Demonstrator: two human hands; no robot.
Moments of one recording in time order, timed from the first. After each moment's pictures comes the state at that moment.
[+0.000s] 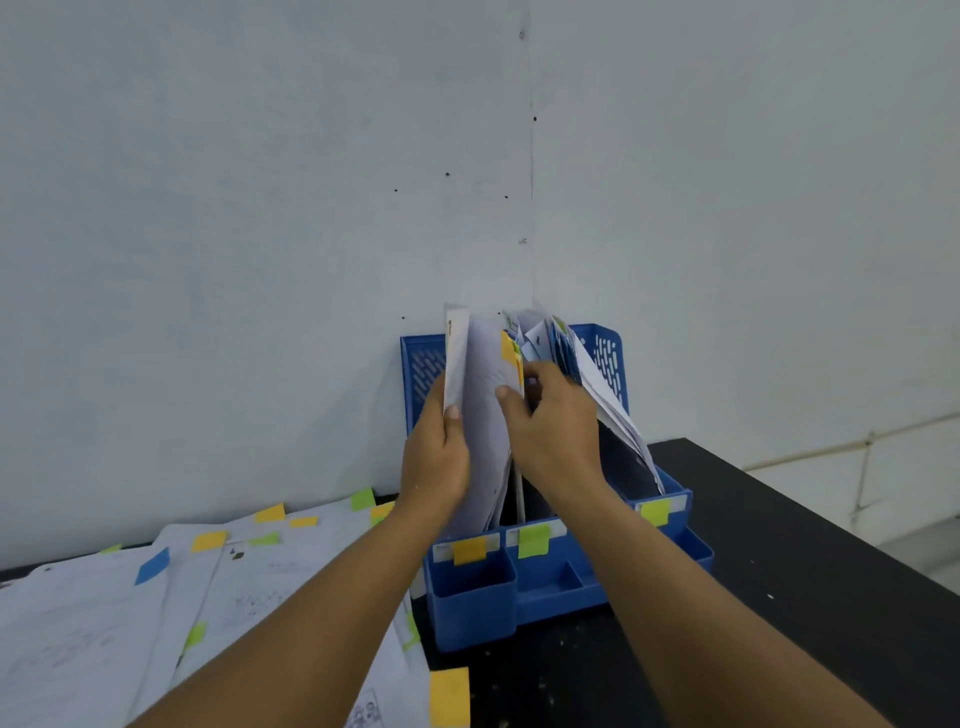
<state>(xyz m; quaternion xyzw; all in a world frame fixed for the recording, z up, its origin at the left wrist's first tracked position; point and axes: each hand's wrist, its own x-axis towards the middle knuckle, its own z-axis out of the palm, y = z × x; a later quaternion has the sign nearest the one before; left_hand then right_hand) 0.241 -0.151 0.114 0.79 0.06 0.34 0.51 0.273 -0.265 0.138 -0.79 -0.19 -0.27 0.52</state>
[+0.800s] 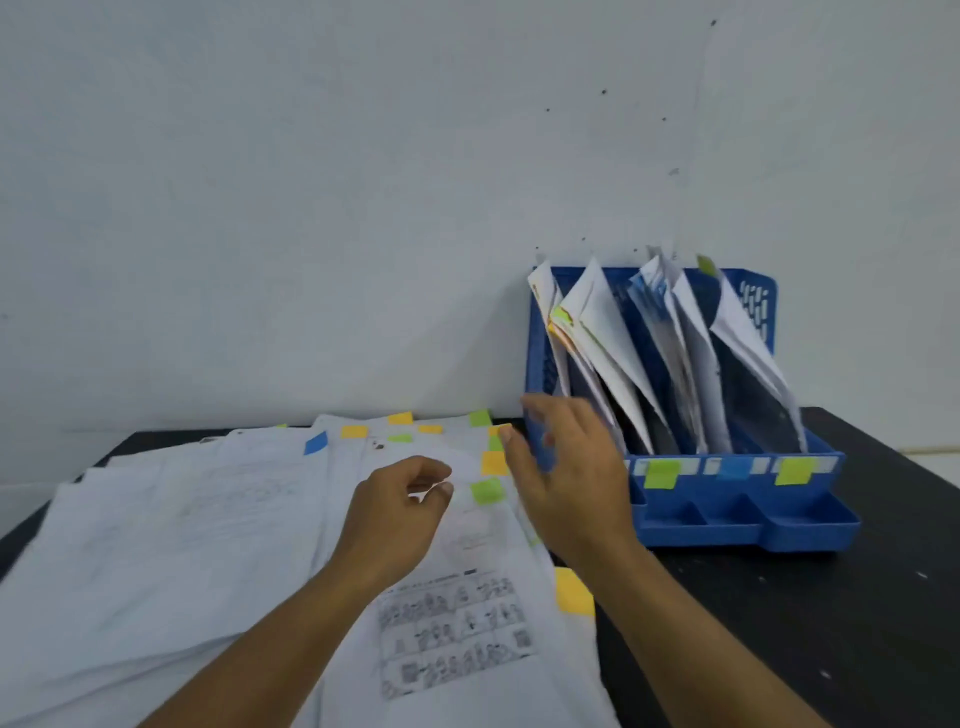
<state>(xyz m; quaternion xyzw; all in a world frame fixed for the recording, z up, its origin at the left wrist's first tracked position) 0.073 -0.042 0.044 0.84 0.19 0.26 0.43 0.165 -0.195 0.059 -0.77 -0.35 -0.30 0.45</state>
